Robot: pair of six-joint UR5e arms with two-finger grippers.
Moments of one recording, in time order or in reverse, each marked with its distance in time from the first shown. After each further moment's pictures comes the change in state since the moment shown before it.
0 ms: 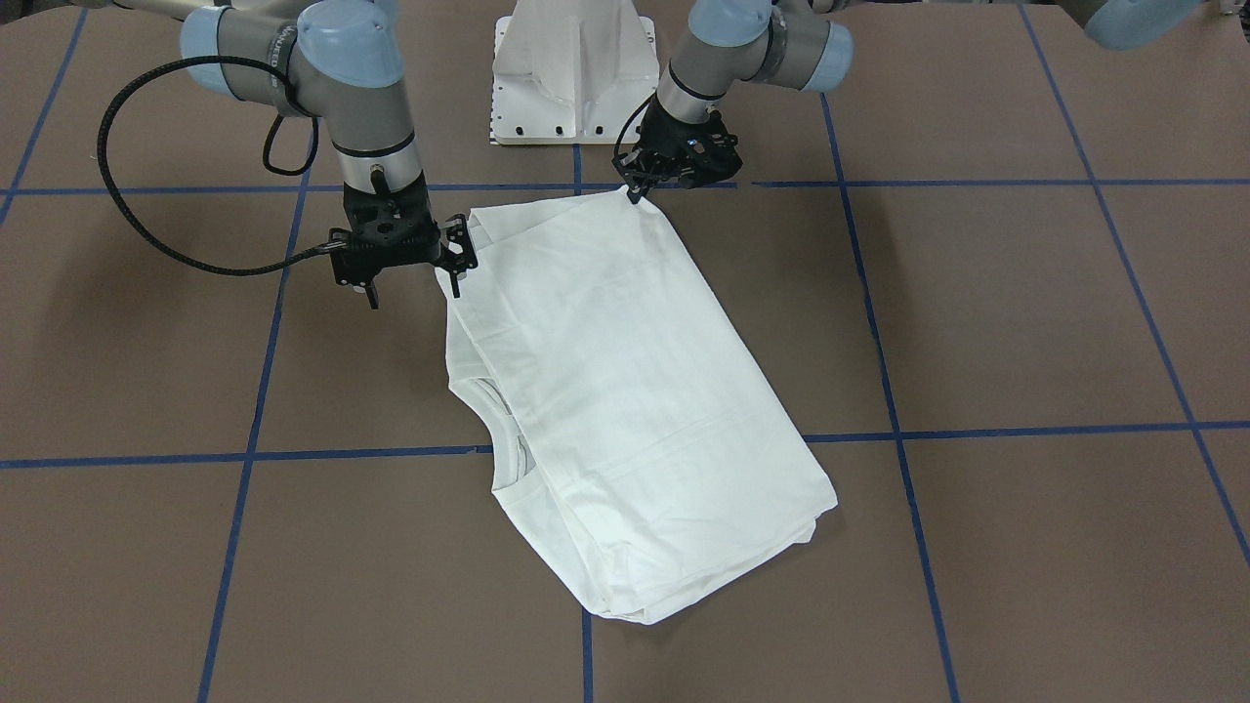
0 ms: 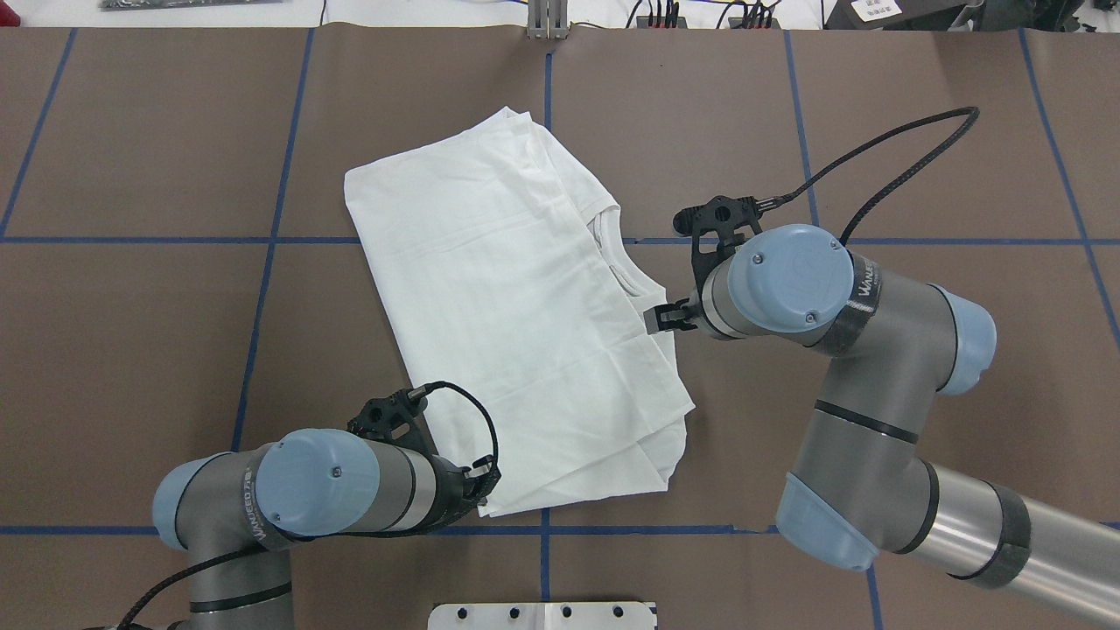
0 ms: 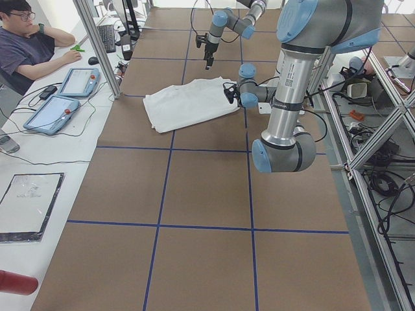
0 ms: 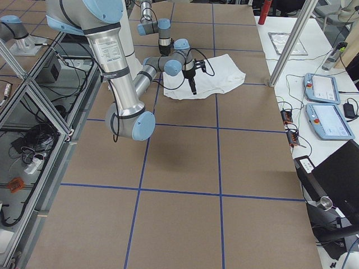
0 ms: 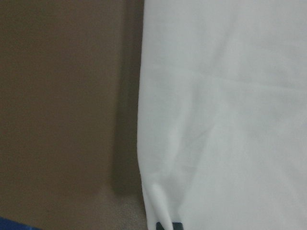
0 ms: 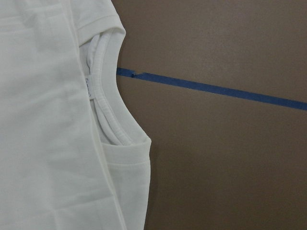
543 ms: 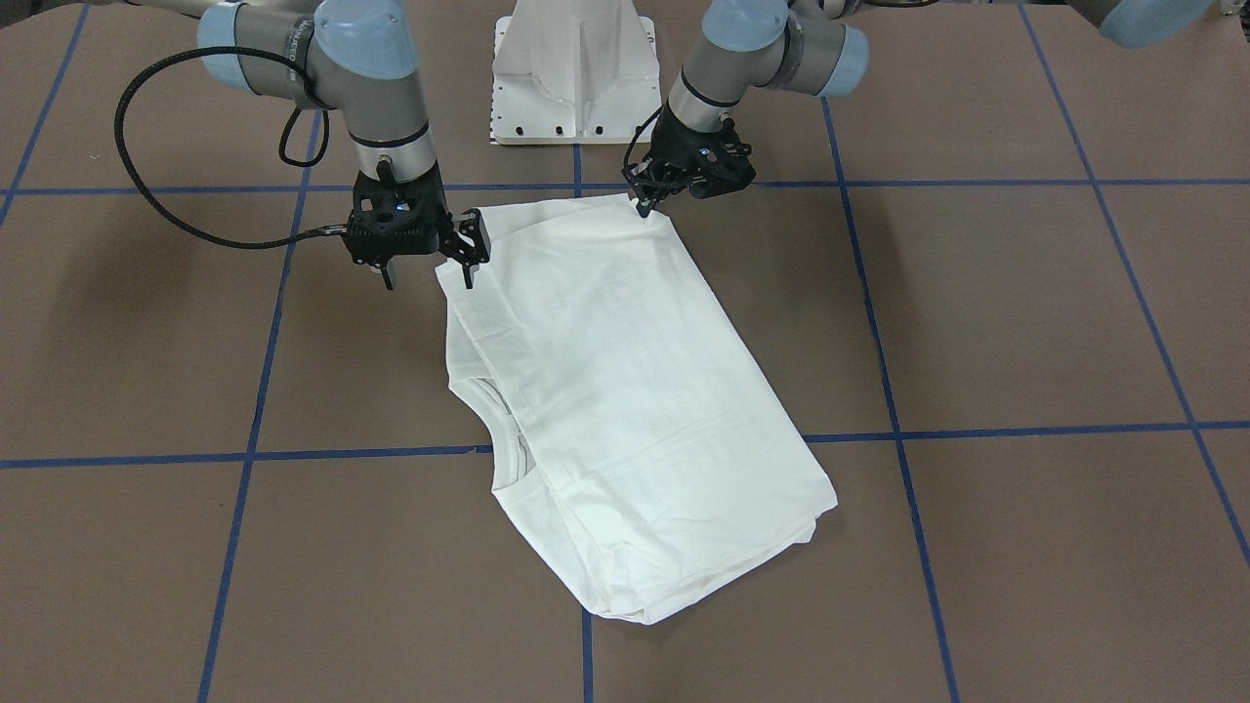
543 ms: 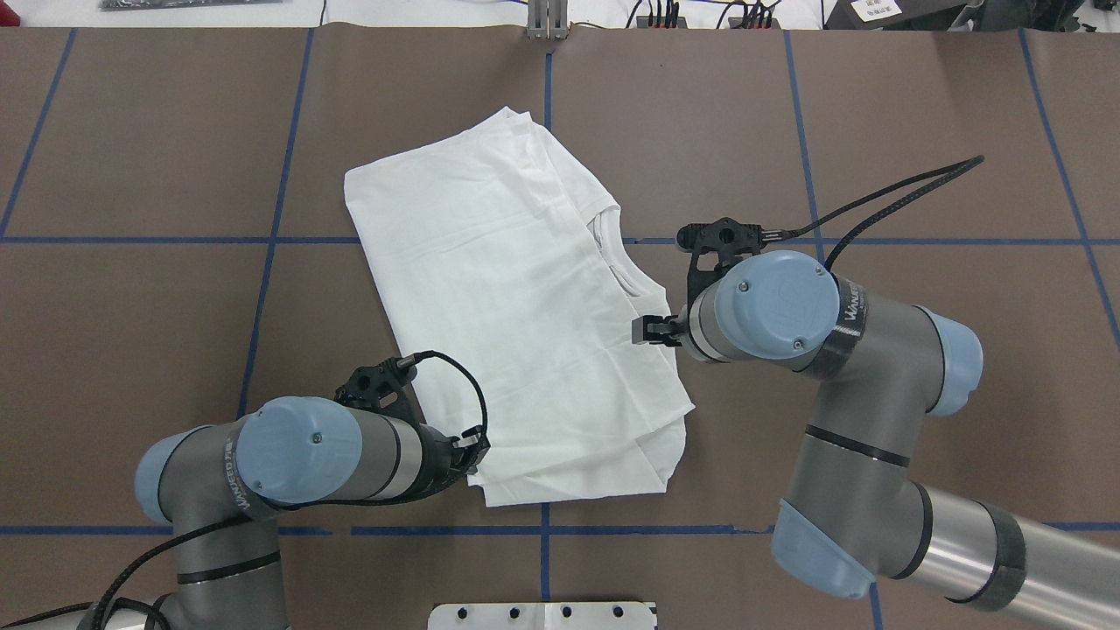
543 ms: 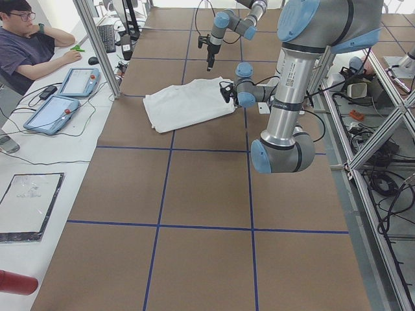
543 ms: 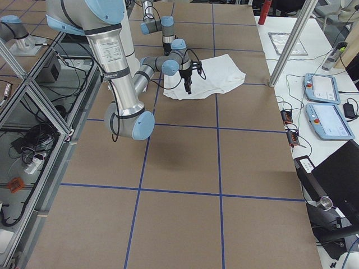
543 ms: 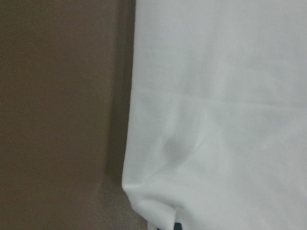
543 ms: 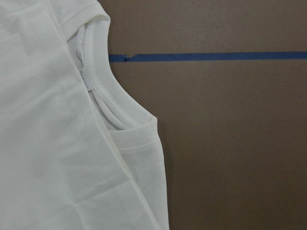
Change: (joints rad) left arm -0.061 0.011 -0.017 0.001 -0.006 0.080; right arm -0.055 -0.001 0.012 0.003 -0.002 0.283
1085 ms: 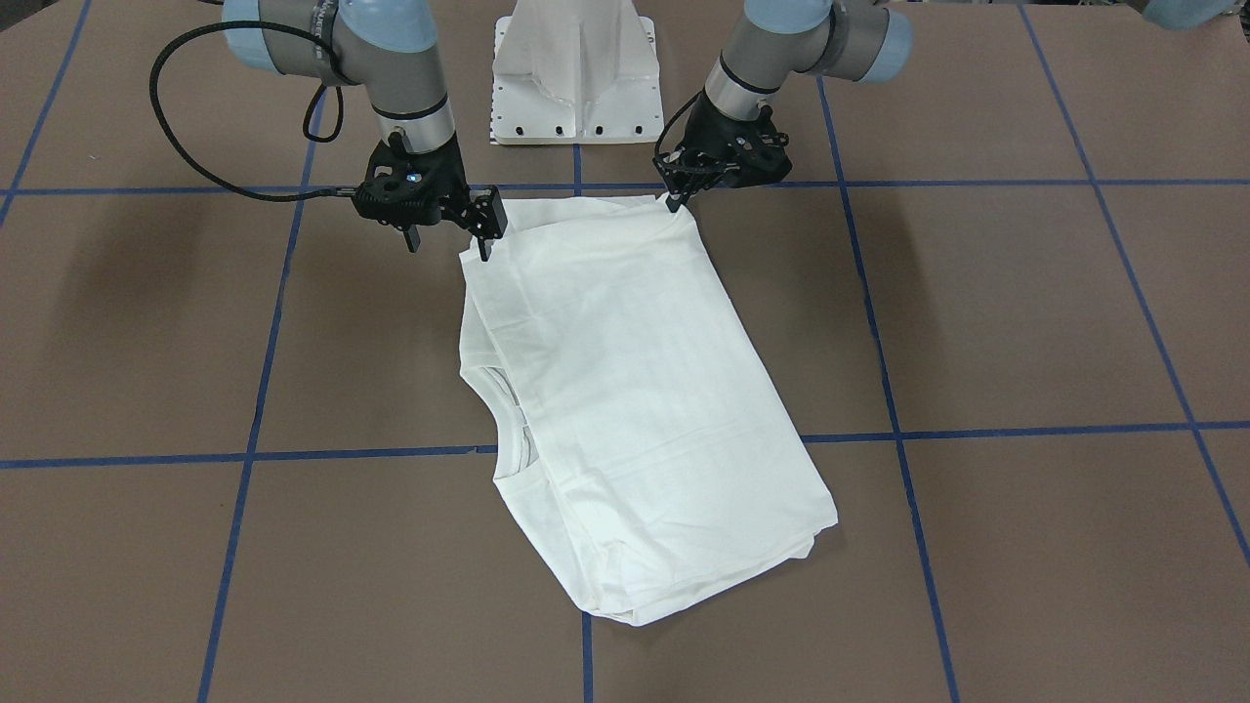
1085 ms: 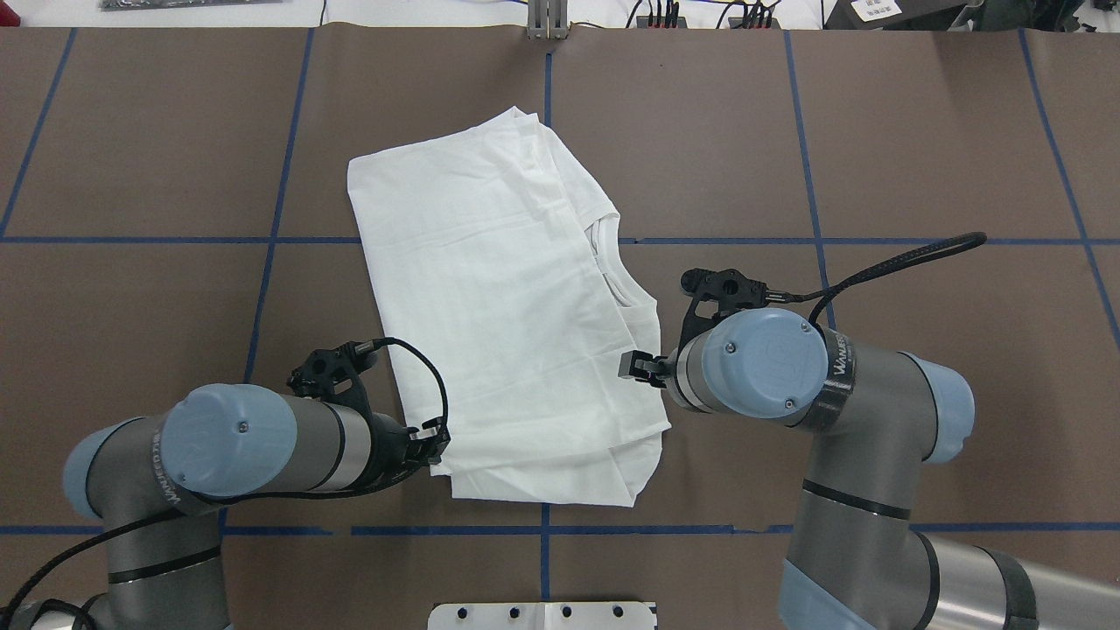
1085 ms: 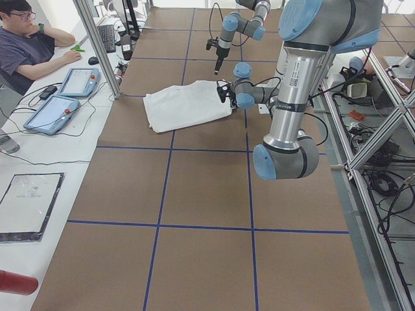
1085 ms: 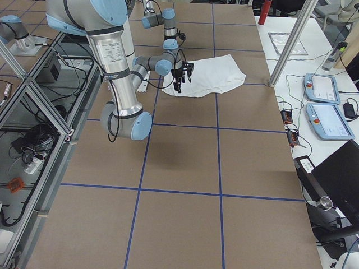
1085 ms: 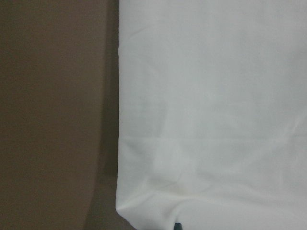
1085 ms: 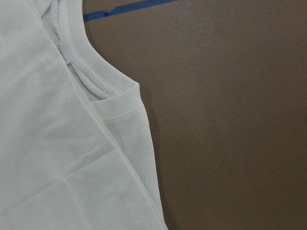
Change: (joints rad) left arm -0.023 0.109 -0.115 0.004 -0.008 0.081; right arm -0.090 -0.033 0.042 -0.008 -0.026 0.229
